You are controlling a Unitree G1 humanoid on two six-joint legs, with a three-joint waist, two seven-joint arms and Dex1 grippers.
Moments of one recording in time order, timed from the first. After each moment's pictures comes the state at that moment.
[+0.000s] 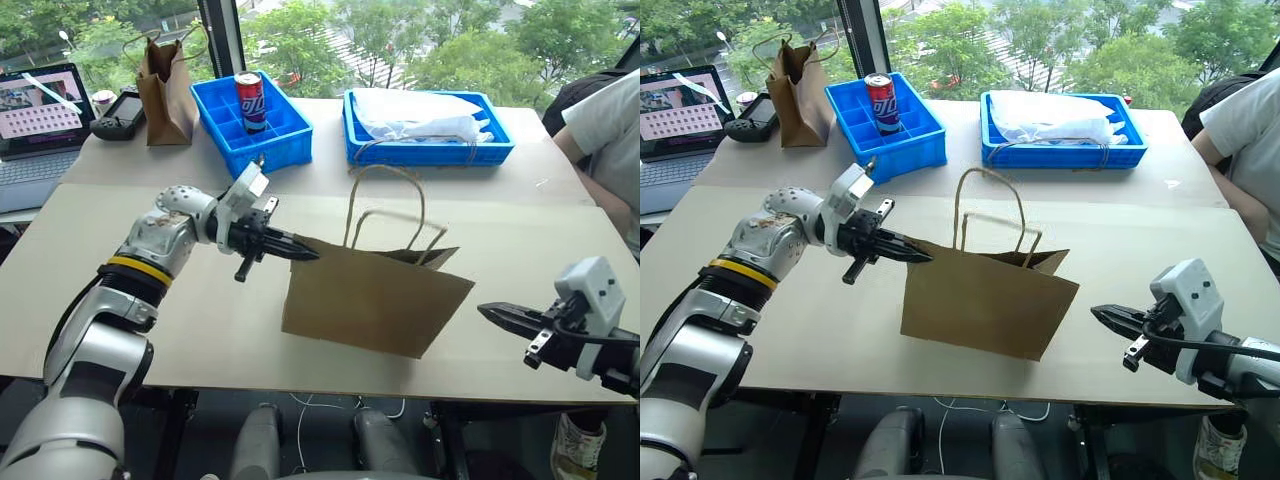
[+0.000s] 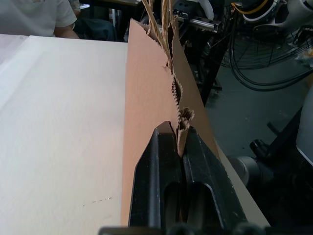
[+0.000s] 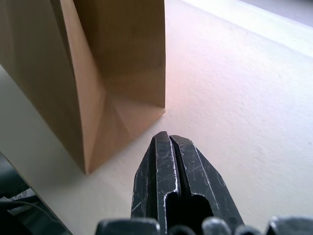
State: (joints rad) left arm -0.92 0.66 -0.44 0.52 -0.70 0.15 -1.61; right arm 0.25 -0.87 -0.62 -0.74 0.76 0.95 0.74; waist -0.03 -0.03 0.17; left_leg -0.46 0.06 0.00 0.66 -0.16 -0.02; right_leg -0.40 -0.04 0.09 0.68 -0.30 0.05
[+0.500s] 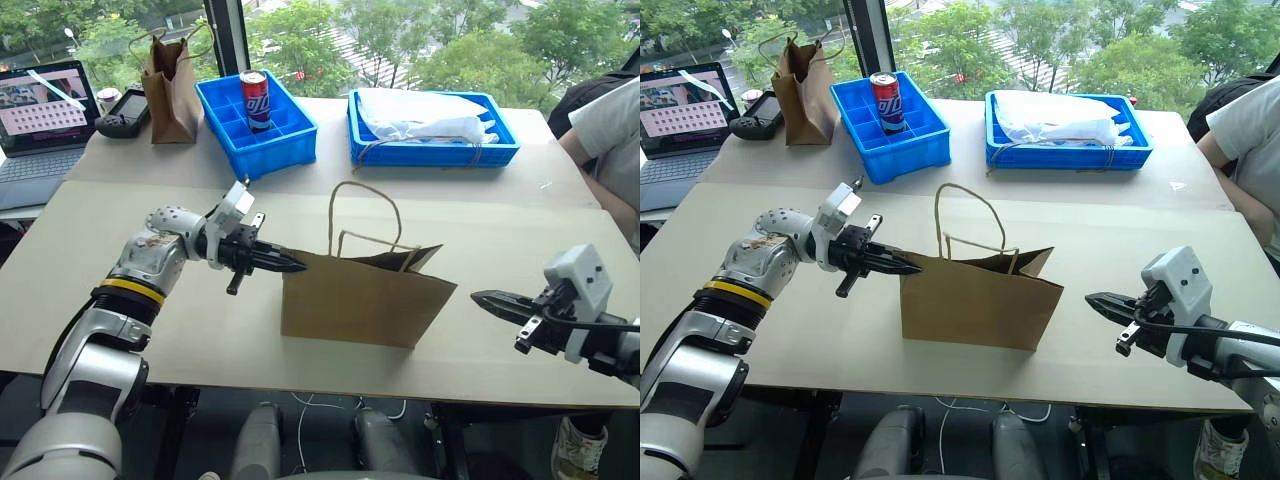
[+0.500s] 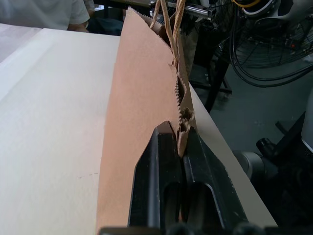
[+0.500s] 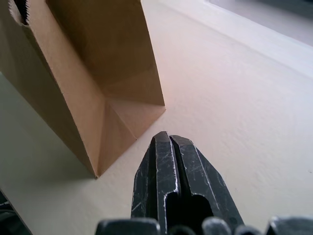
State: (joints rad) left arm -0.83 0.66 -0.34 0.48 -0.66 0.20 -1.61; right arm 0.17 -0.89 -0.52 -0.66 0.71 0.89 0.74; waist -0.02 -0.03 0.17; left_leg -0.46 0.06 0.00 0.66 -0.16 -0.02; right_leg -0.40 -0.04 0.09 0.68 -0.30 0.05
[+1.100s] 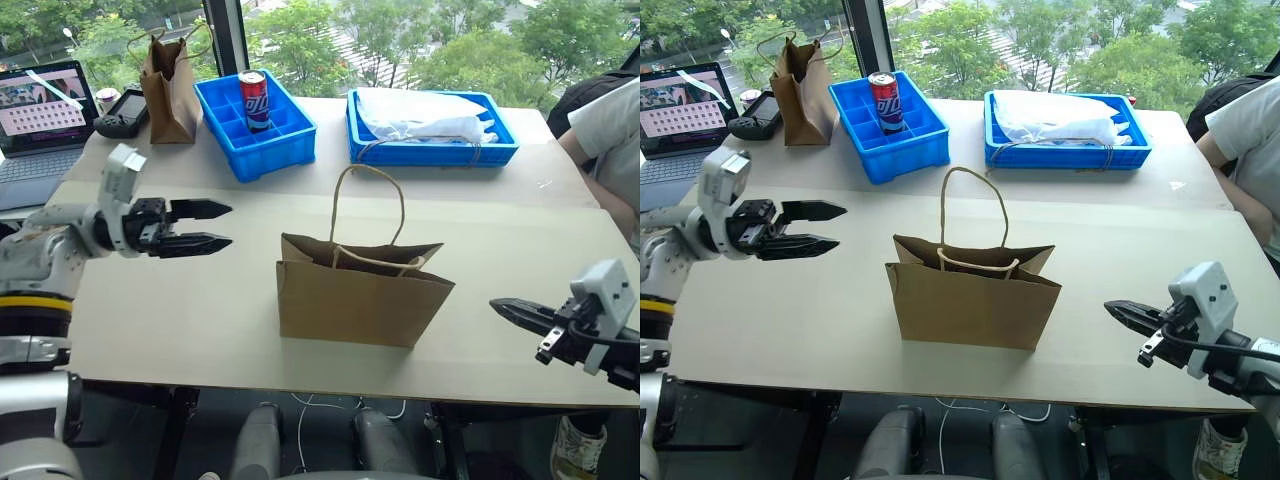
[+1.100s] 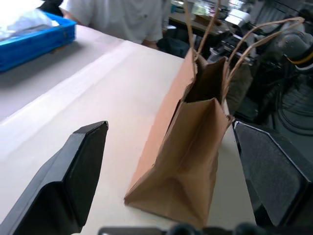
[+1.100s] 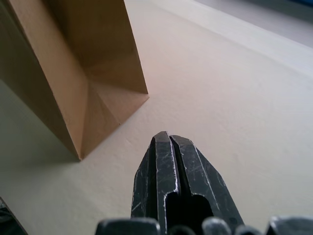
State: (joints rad) left arm -0.54 0.94 0.08 0.31 -0.68 0.51 -1.44; right arm 0.34 -0.78 -0.61 -0.59 0.63 0.66 0.85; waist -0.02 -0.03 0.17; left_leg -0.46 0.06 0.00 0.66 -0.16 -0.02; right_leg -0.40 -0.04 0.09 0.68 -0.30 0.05
